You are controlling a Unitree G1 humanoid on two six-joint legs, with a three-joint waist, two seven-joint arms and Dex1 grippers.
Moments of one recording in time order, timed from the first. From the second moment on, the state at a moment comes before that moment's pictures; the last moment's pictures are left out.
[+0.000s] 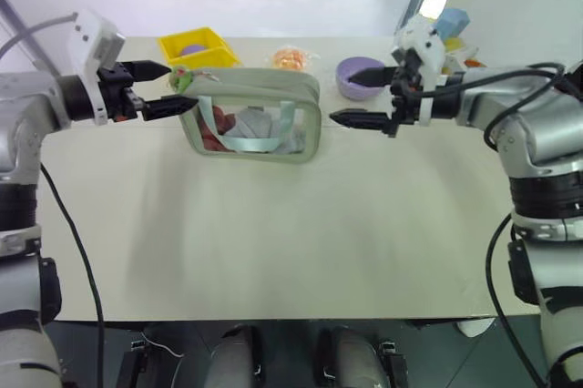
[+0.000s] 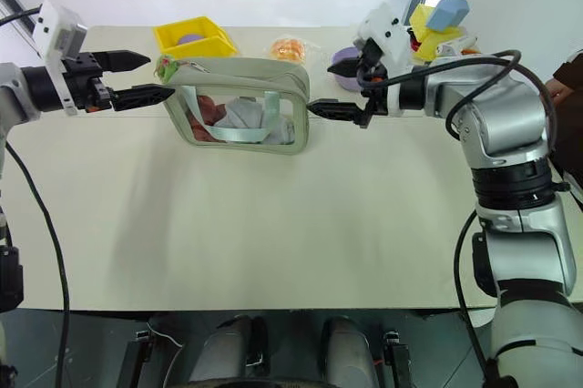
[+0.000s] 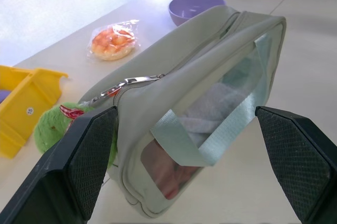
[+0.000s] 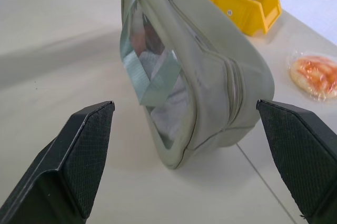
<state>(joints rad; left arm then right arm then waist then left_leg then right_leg) -0.87 0.93 0.09 0.20 -0.44 0.66 -1.06 -1.03 -0.70 0.12 0.07 0.41 0.76 0.98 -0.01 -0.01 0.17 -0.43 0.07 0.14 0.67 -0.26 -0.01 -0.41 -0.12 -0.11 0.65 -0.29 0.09</state>
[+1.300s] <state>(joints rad) -0.79 1.06 0.23 0.18 -0.47 0.69 -1.01 -1.26 -0.46 0.24 0.63 0.05 0.20 1.27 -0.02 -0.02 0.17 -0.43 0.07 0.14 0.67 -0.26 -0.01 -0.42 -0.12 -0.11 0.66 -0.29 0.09</state>
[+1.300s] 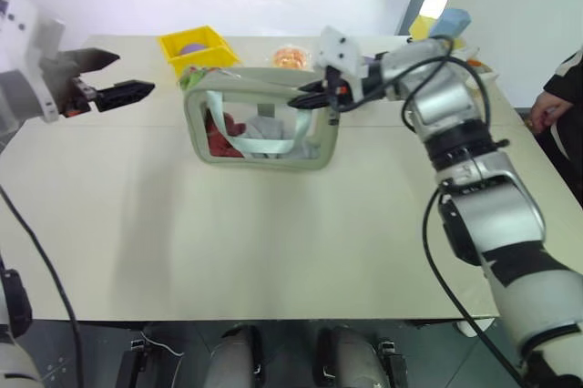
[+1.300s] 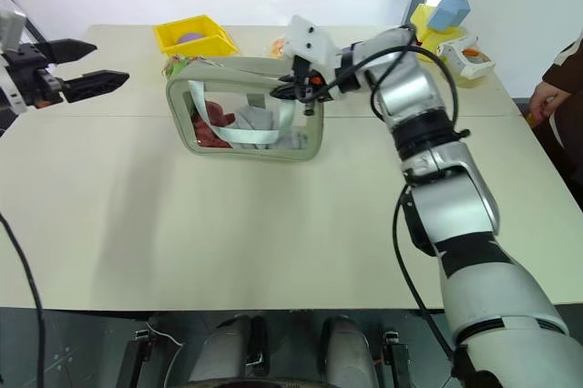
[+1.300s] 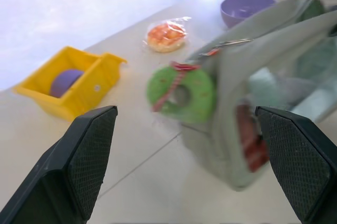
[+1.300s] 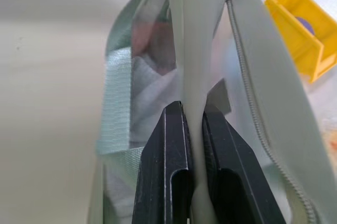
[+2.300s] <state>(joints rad) -0.83 1.03 0.19 0.27 -0.44 0.64 -1.05 -0.97 -0.68 0.18 -0.11 0.20 0.64 1.22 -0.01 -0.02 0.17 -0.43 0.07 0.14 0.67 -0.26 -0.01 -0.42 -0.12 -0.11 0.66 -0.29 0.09</state>
